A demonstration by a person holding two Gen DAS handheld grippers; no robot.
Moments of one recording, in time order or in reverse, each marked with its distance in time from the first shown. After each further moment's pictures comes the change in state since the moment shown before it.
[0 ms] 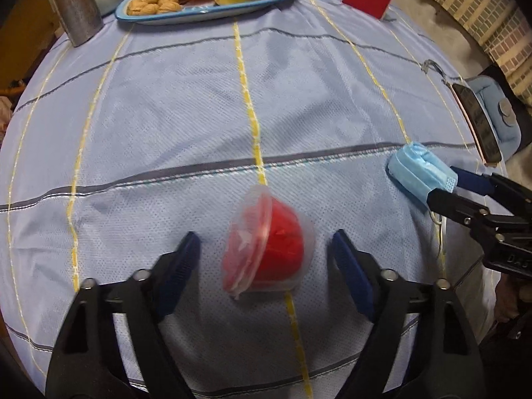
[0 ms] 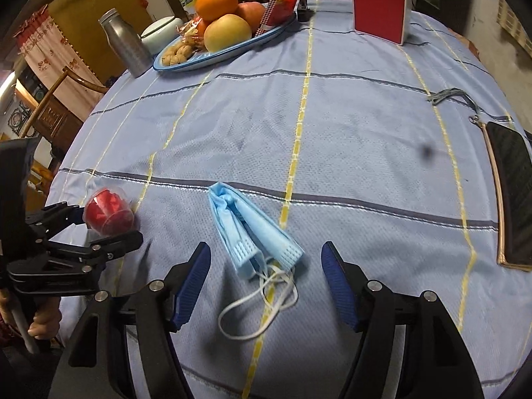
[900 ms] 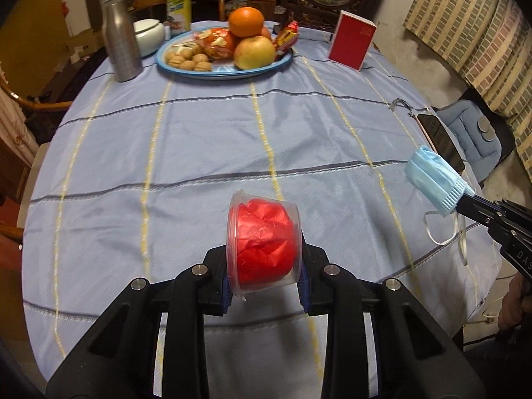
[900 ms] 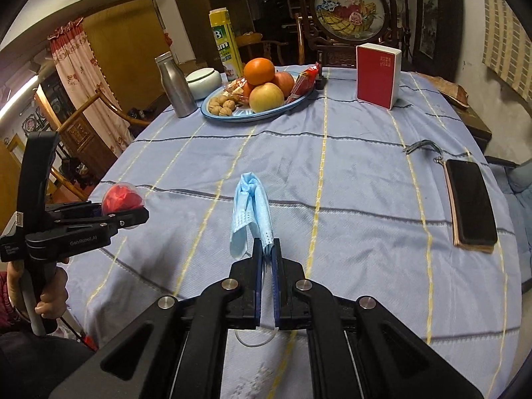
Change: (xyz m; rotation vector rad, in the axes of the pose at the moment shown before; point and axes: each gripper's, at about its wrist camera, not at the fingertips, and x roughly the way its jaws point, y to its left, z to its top) left arm -0.104 0.017 -0.047 0.006 -0.192 -0.004; right arm -0.114 0.055 -0.058 -0.043 -0.236 -0.009
